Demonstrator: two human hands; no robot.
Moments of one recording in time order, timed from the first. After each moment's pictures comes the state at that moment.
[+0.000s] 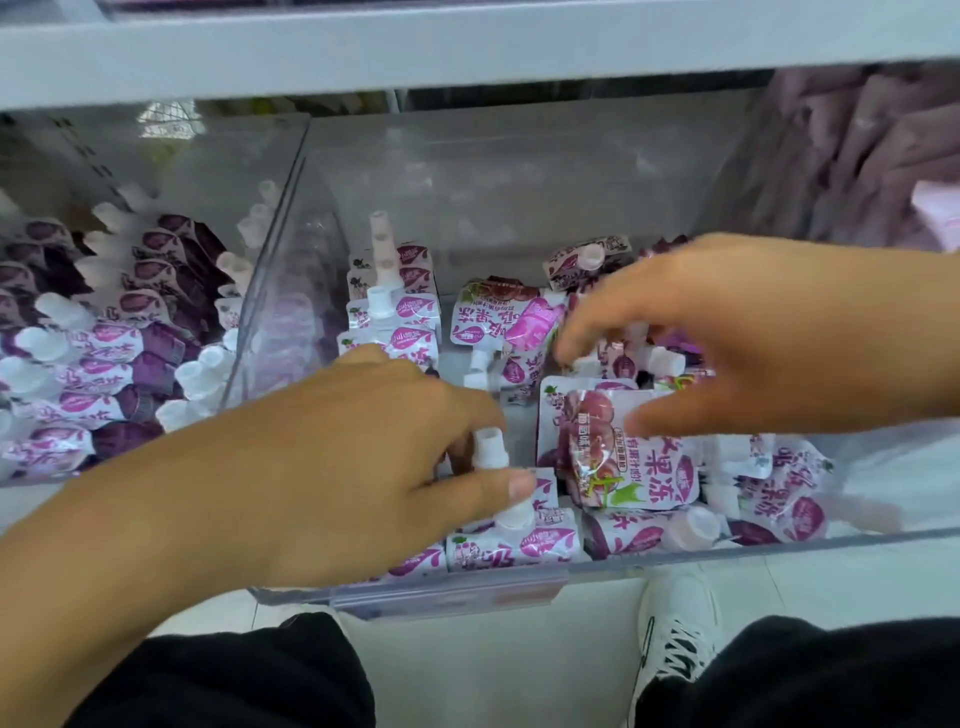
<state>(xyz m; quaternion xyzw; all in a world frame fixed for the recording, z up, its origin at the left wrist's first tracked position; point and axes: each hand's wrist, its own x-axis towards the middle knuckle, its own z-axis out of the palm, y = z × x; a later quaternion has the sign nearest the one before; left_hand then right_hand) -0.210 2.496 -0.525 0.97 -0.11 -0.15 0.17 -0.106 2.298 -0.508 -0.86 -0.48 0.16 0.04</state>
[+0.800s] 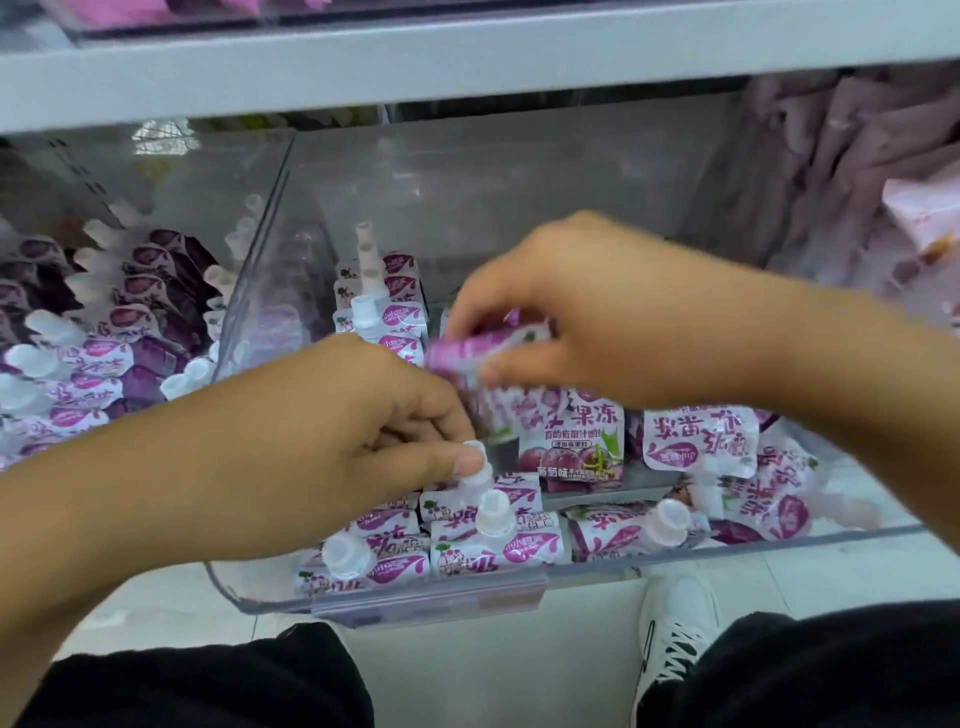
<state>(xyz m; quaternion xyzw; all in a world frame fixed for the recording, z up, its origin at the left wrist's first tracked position) -0.200 2.524 -0.529 0.93 -0.15 -0.17 0.29 -0.107 2.343 -0.518 -0.85 -0.50 0.07 0.18</state>
